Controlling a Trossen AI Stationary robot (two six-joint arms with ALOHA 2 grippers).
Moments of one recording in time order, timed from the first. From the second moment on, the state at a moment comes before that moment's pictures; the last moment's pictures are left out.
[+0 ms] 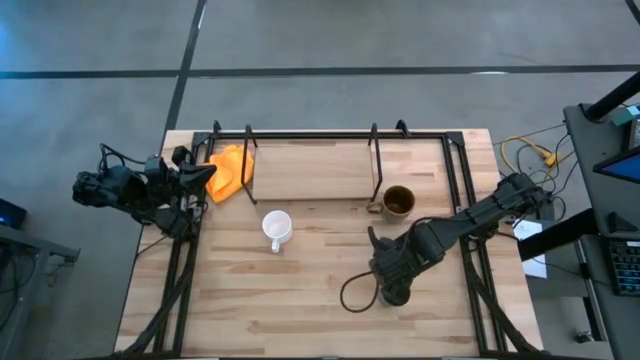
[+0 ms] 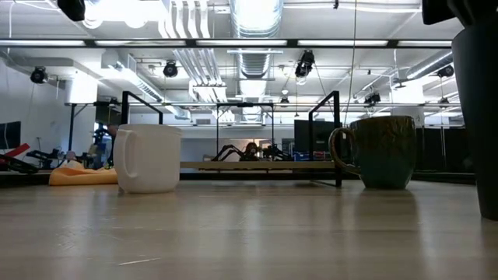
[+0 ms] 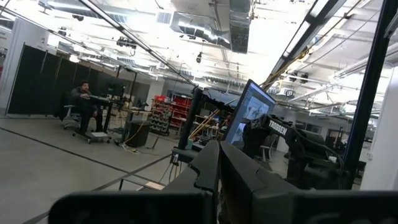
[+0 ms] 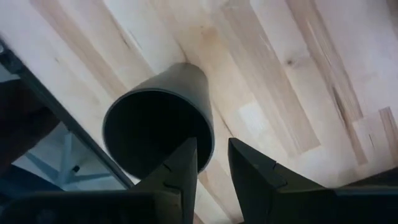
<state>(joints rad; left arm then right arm) -0.31 0.27 0.52 0.12 -0.57 -0.05 0.48 1.67 1.50 -1.32 -0.13 1.04</state>
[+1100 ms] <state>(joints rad) -0.31 0.26 0.52 0.12 -0.57 -0.04 0.47 1.67 1.41 -1.17 -0.15 0.94</state>
